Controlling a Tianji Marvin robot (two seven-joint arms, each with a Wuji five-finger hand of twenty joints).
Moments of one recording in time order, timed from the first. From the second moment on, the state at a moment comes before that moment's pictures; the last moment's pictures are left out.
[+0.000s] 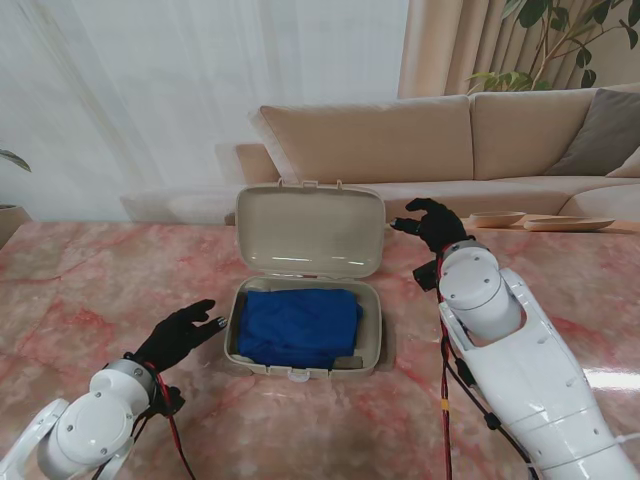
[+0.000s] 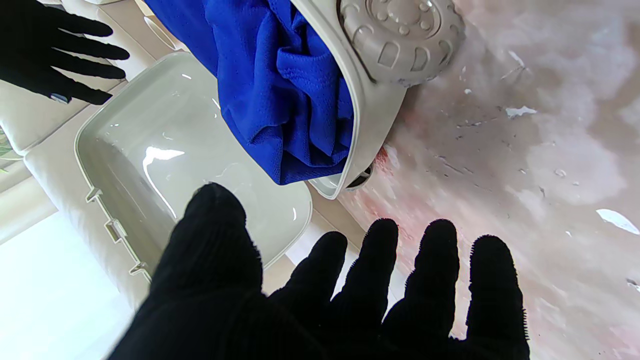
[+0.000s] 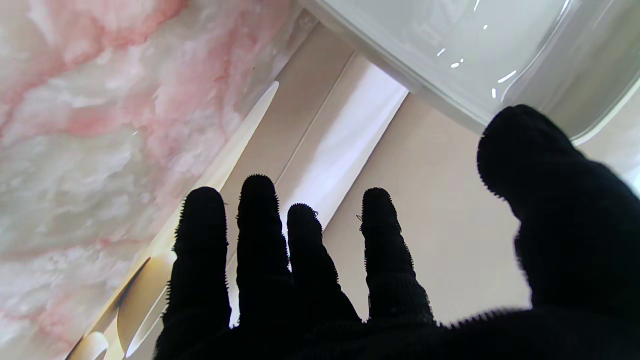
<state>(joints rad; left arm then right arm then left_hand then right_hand) 1.88 -1.11 -1.42 -1.87 0.31 0.19 -0.09 -1.30 -1.19 1.24 -1.56 -0.19 0.50 -0.10 0.89 0.00 -0.01 -0.06 0.36 0.31 0.06 0.27 0.42 0.30 0.22 0.40 0.27 0.35 0.27 0.62 -0.08 0.35 0.76 0.78 0.39 -0.63 0.86 -0.06 0.41 0.04 0.36 0.65 0.33 0.27 0.49 0.51 0.51 0.22 0.42 0.48 0.18 0.26 1.07 0.62</state>
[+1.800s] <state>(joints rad) 1.90 -1.12 -1.42 -1.86 0.34 0.21 -0.08 -1.28 -1.21 1.17 -1.49 -0.15 0.36 -0.09 0.89 0.00 -0.01 -0.06 0.36 0.31 0.07 0.27 0.42 0.30 0.22 0.40 0.27 0.35 0.27 0.62 -0.08 0.35 0.75 0.77 0.44 -0.64 0.92 -0.06 0.63 -0.02 0.51 0.63 0.33 0.27 0.48 0.48 0.49 0.20 0.40 0.48 0.17 0.26 1.05 0.64</state>
